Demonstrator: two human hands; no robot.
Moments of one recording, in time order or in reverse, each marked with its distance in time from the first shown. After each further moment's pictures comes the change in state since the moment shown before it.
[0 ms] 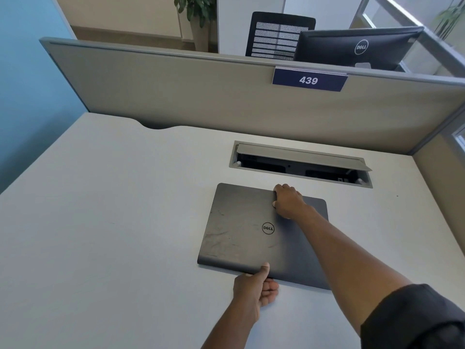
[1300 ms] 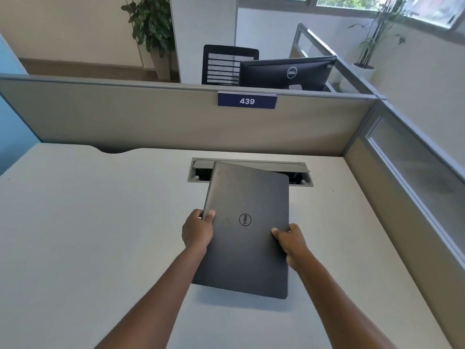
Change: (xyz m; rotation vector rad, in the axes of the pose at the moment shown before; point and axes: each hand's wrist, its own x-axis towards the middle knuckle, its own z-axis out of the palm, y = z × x) left_hand 0.008 0.110 0.029 0.668 0.401 0.773; right_hand -0.150 0.079 0.014 1.327 0.237 0.627
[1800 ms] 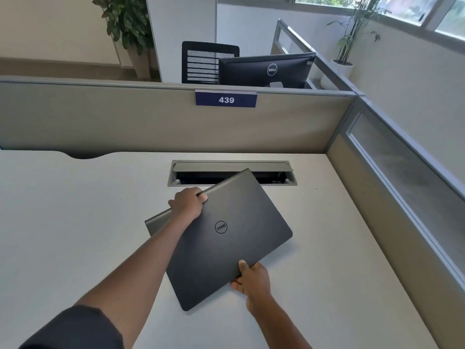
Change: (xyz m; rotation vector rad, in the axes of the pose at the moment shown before) left_hand 0.082 0.052 0.029 0.504 -0.138 0.293; right_hand -0.056 0.057 0.046 0.255 -0.013 0.199
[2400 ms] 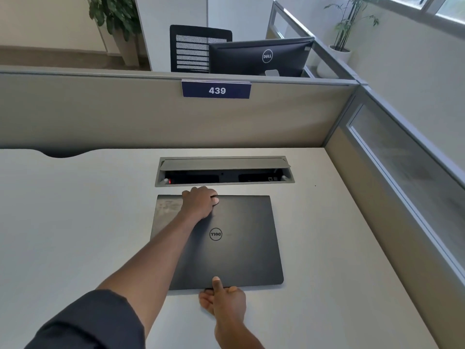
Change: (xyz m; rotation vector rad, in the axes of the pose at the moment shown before) left_hand 0.044 0.026 0.054 0.306 -0.146 0.321; right_hand -0.015 0.022 0.044 0.226 0.062 0.187
